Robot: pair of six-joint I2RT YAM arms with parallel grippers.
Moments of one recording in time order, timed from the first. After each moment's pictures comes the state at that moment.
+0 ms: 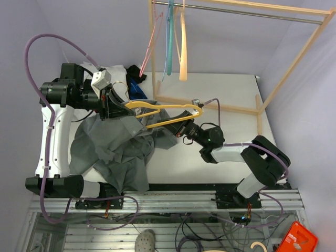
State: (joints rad) left arm -0.02 1.37 1.78 -1.49 1.42 0.92; right arm 0.76 1.59 0.57 1.53 -0.35 1.09
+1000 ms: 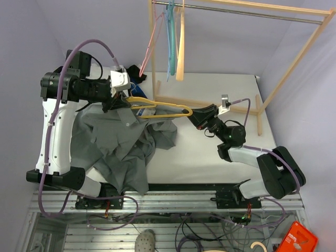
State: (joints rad) left arm -0.15 1.47 2.05 -1.52 0.90 0.98; right arm 0.43 1.40 0.44 1.53 -0.48 0.88
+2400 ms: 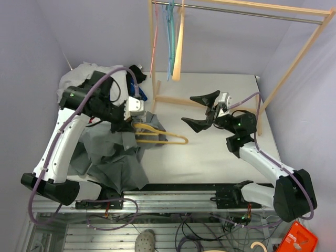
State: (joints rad) left arm -0.31 1.33 1.72 -1.50 0.77 1.00; right arm 0.37 1.16 0.59 1.02 -0.78 0.20
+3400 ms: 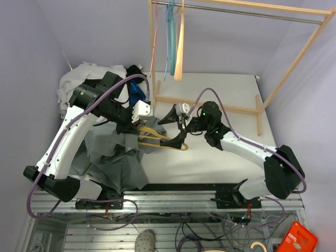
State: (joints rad) left arm -0.47 1.38 1.73 -1.50 0.66 0.96; right arm 0.66 1.38 0.82 0.54 -1.05 -0.08
